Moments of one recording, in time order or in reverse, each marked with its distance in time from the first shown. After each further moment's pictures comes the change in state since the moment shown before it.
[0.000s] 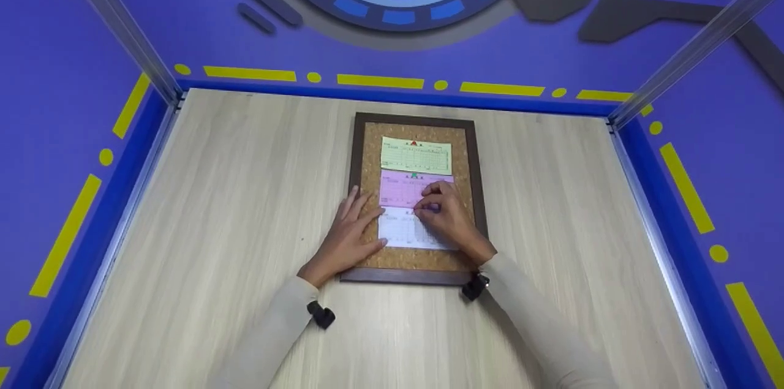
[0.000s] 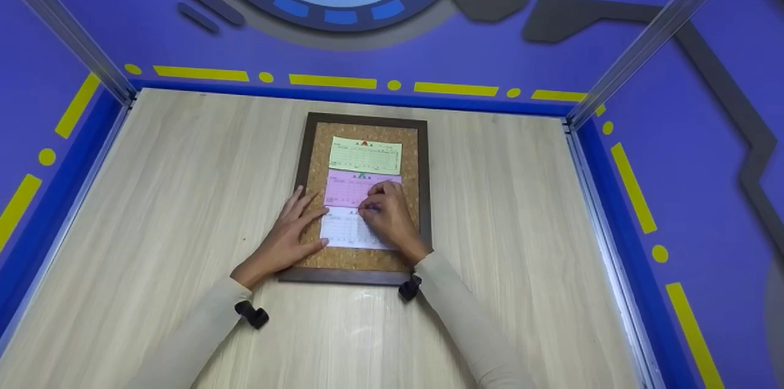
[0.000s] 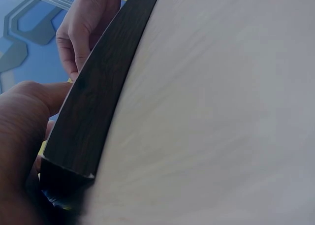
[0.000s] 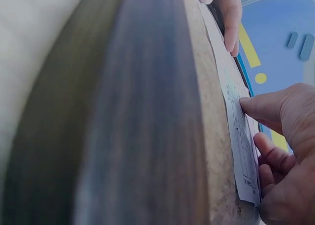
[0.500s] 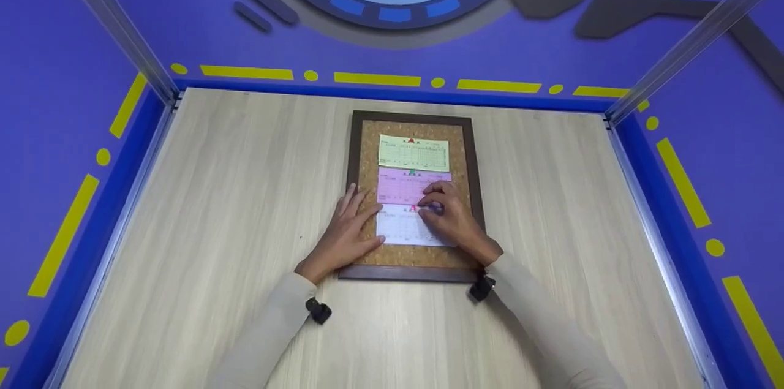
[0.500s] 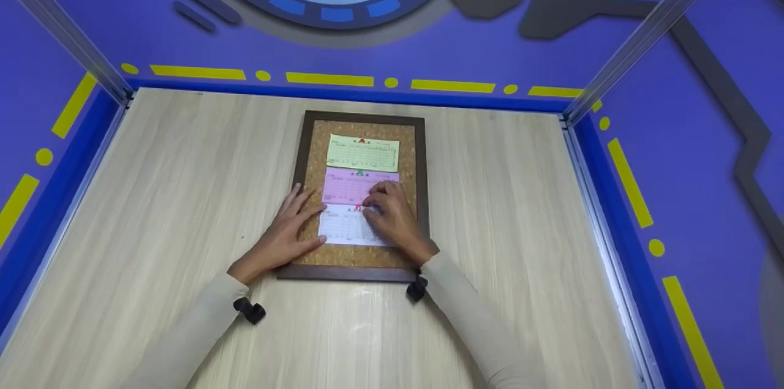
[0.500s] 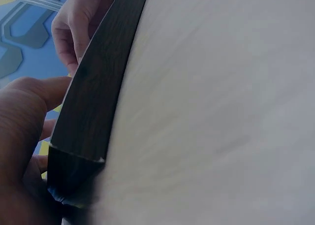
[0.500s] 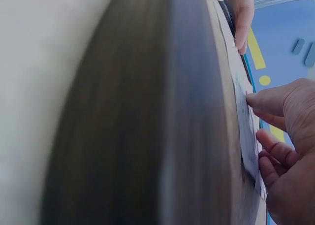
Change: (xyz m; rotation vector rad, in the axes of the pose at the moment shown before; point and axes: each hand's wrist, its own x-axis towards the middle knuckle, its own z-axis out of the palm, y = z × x) left_hand 0.000 0.004 -0.005 0.014 -0.014 -0.013; right_hand -0.012 0.012 -0.010 -0.004 -0.008 -0.123
